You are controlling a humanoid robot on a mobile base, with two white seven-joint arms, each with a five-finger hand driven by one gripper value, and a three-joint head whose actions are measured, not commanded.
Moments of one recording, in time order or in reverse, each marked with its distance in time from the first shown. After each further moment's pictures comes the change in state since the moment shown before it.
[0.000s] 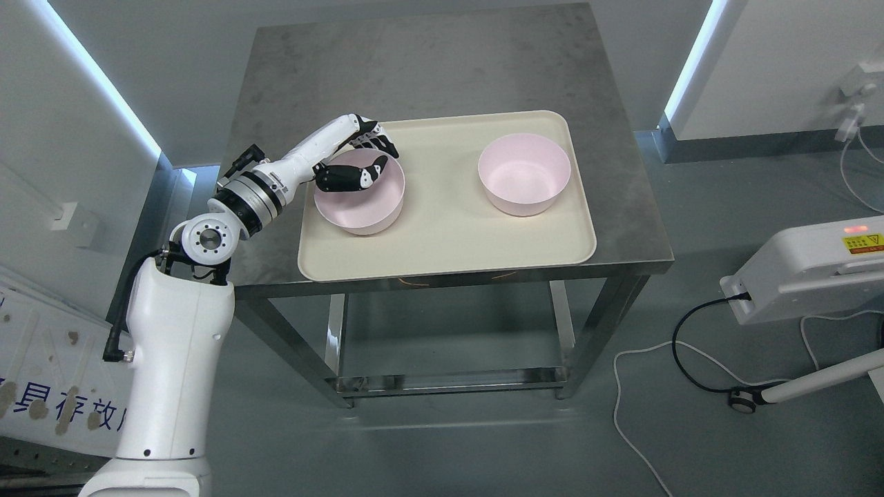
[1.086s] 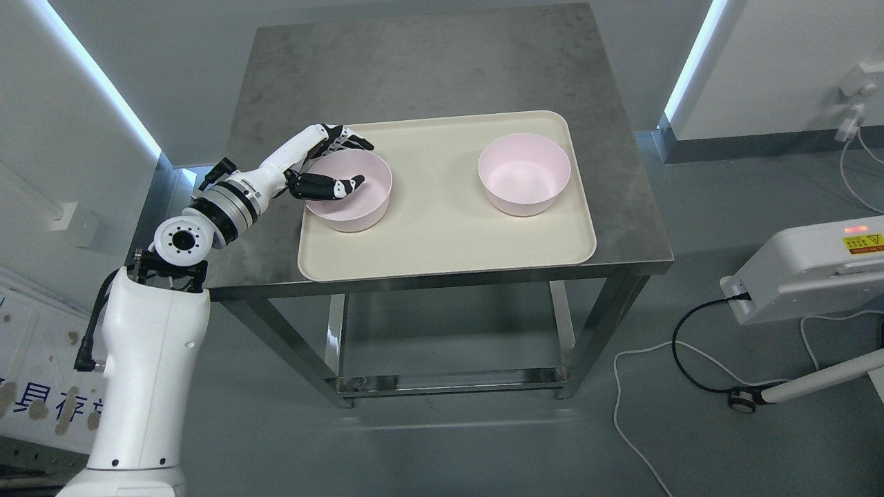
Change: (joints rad) left arm 0.030 0.077 -0.013 -0.004 0.105 0.155 0.002; right arm 0.000 0.000 0.000 0.000 0.000 0.000 0.000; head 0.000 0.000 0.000
